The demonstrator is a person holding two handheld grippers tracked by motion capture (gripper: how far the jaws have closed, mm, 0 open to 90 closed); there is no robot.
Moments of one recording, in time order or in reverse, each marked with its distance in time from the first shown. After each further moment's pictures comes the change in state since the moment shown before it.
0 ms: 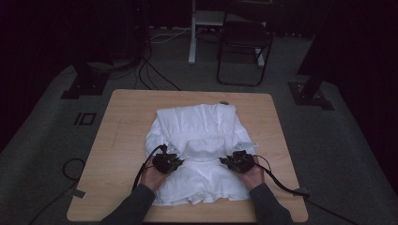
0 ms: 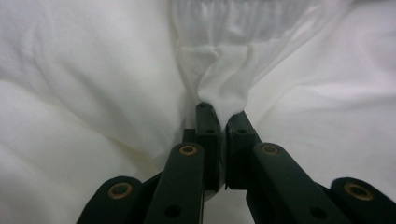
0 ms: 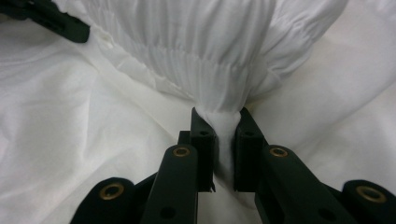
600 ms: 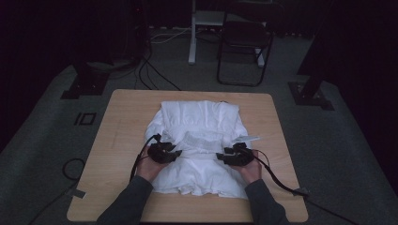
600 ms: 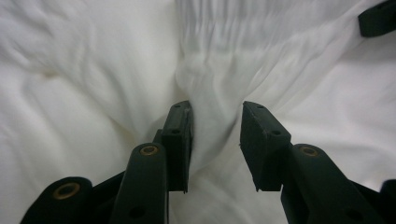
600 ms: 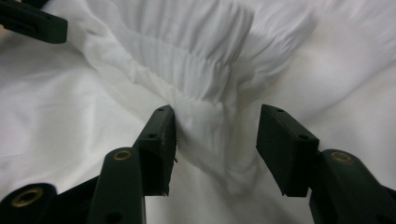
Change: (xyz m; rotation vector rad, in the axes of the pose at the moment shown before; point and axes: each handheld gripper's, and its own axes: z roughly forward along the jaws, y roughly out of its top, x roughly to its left) left arm 0.024 0.022 -0.030 -0.102 0.016 -0.088; right arm -0.013 0.017 -0.001 -0.030 0.010 0.135
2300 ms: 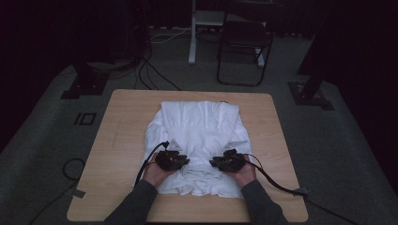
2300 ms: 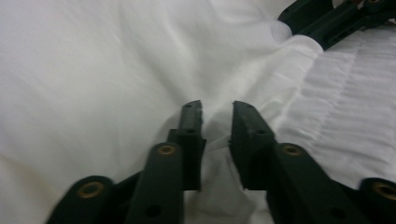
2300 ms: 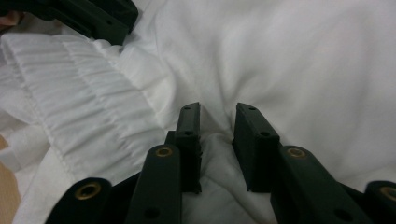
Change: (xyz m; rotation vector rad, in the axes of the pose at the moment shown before) left arm -0.022 -0.013 0.026 0.028 -0.119 0.082; right arm 0.024 -0.007 0.022 0.086 0.094 -0.145
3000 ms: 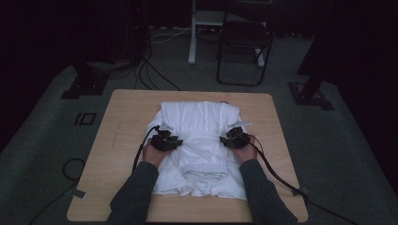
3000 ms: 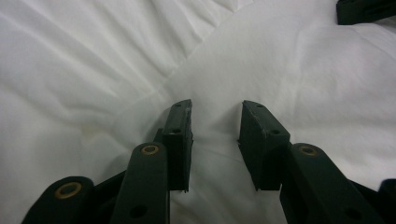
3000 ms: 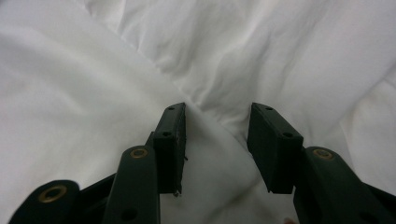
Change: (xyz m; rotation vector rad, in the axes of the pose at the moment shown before) left arm 0.075 0.002 0.026 -0.059 0.080 -0.177; right arm -0.078 0.030 0.021 -0.023 -0.316 0.110
